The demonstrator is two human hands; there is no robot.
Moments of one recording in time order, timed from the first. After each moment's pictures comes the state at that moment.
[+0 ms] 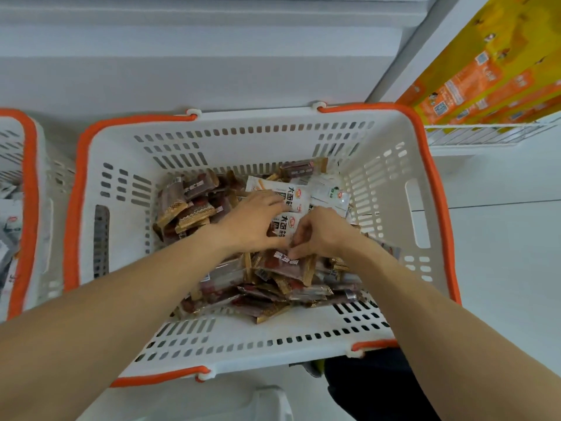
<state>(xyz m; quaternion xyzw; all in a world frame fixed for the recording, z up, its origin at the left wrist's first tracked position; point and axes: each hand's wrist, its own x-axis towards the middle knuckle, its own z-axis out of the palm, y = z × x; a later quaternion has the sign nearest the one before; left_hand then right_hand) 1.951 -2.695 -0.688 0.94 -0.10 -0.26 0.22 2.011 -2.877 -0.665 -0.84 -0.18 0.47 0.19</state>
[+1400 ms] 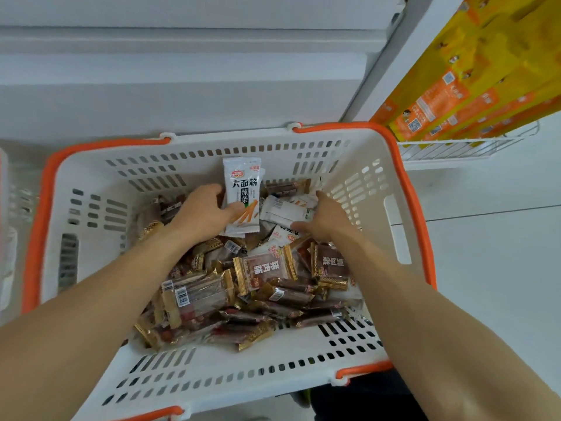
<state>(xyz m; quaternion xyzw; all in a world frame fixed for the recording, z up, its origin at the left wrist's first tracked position) 1.977 -2.664 -0.661 0.87 0.22 -0.17 0.41 2.066 -2.893 -0.707 -0.92 -0.04 0.36 0.18</state>
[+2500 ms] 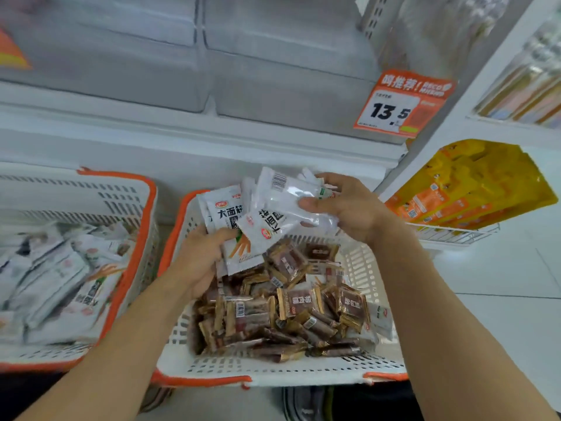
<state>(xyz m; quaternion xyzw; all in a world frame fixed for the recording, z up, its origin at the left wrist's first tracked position) 1.863 -2.616 -0.541 0.47 0.37 0.03 0.80 2.025 -2.800 -0.464 -0.73 -0.11 0.36 0.57</state>
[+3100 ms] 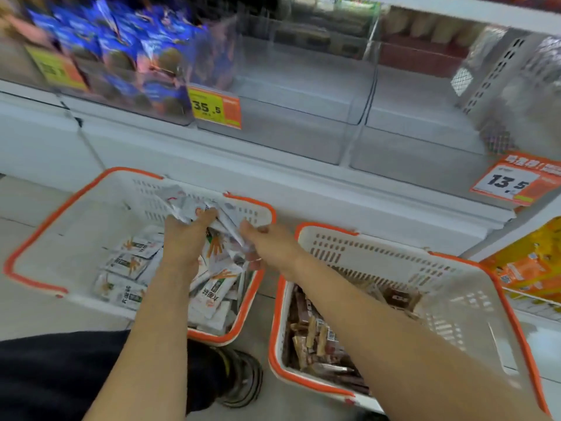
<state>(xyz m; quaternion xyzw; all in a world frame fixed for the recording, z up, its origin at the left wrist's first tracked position) 1.722 -2.440 -0.493 0.49 0.49 0.28 0.66 1.838 -2.560 -0.480 -0.76 -0.20 0.43 0.44</state>
